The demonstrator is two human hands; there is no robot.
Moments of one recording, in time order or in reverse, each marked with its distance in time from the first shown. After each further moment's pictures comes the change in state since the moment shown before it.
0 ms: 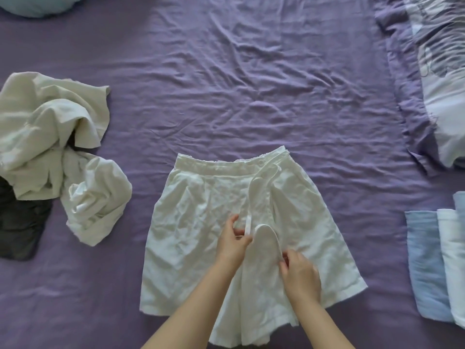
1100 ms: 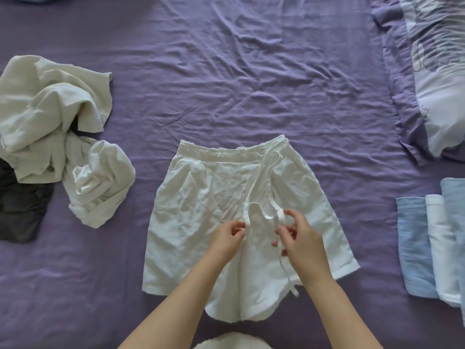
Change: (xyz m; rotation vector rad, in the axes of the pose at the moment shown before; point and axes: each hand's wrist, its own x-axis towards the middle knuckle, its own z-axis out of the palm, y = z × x) left_hand -0.014 -0.025 -0.021 0.194 -0.120 0.045; right_hand -0.032 -0.039 -0.070 0.669 0.082 -0.122
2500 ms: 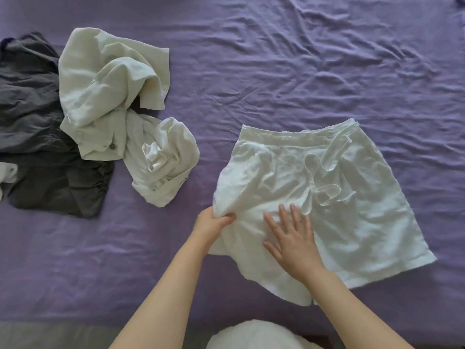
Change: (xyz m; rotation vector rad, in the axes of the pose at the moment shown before) left_hand -0.006 -0.086 -0.180 -0.201 0.116 -0.071; right_hand -0.021 0.008 0.168 -0.970 -0.259 -0.386
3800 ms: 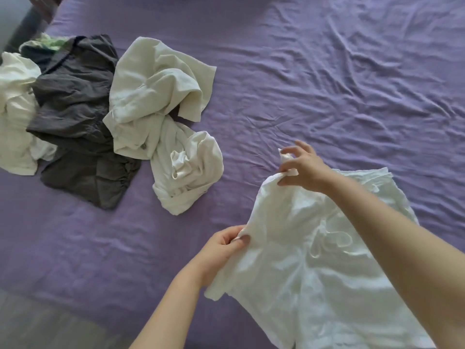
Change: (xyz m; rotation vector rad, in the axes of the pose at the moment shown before) left_hand -0.033 0.018 -0.006 -0.304 -0.296 0.068; right_hand 0.197 0.020 -0.155 0.179 -0.062 -0.331
